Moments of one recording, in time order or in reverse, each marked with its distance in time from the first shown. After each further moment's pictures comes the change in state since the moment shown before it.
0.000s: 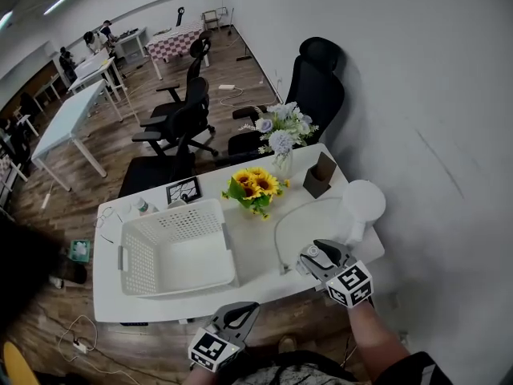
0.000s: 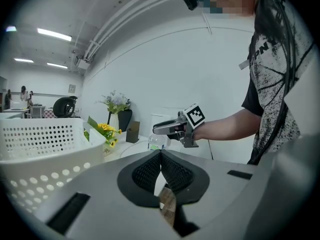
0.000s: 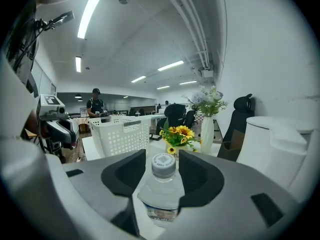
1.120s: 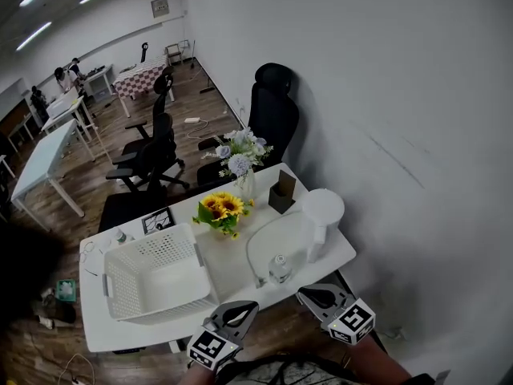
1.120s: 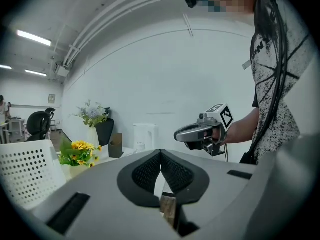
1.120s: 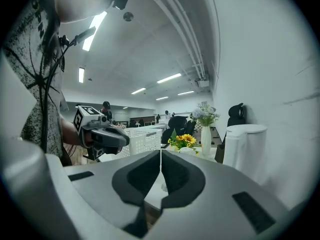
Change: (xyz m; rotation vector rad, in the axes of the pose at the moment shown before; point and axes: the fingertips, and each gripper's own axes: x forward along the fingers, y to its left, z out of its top) left arm 0.041 -0.035 0.043 0.142 -0.061 -0.157; right arm -0.118 0.060 0.004 0.044 -0.133 -0.008
